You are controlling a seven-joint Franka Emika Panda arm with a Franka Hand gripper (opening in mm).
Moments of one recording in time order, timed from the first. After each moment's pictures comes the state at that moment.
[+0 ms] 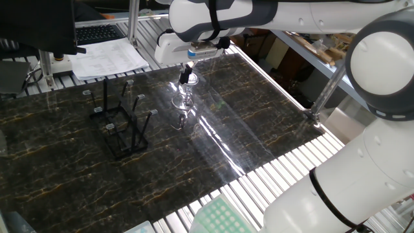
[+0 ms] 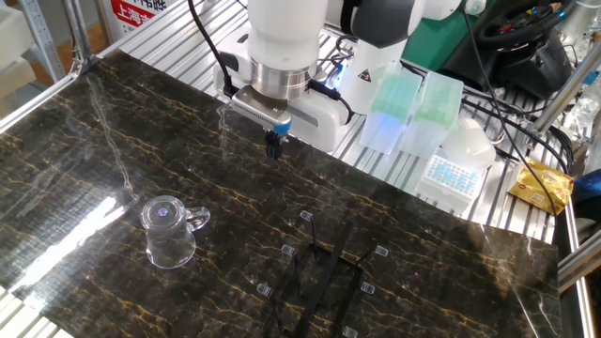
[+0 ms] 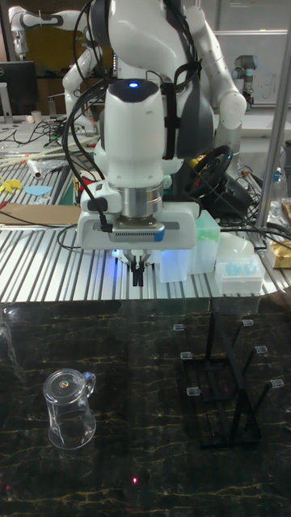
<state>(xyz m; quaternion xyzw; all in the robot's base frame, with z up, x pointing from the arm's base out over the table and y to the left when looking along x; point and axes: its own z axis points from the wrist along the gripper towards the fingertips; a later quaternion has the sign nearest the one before) 0.499 0.000 0.299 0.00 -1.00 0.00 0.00</state>
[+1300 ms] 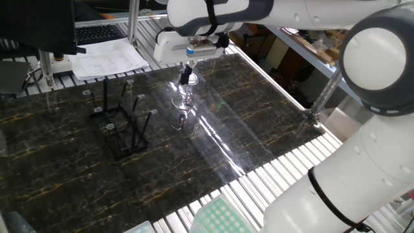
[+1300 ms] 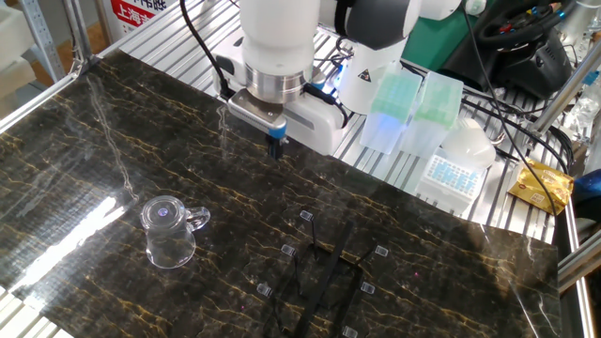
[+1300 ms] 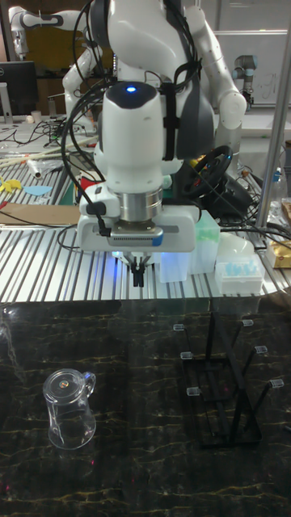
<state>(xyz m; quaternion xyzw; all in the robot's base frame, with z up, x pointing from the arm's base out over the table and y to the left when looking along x) 0.499 0.000 0.297 -0.02 -1.00 -0.01 0.03</state>
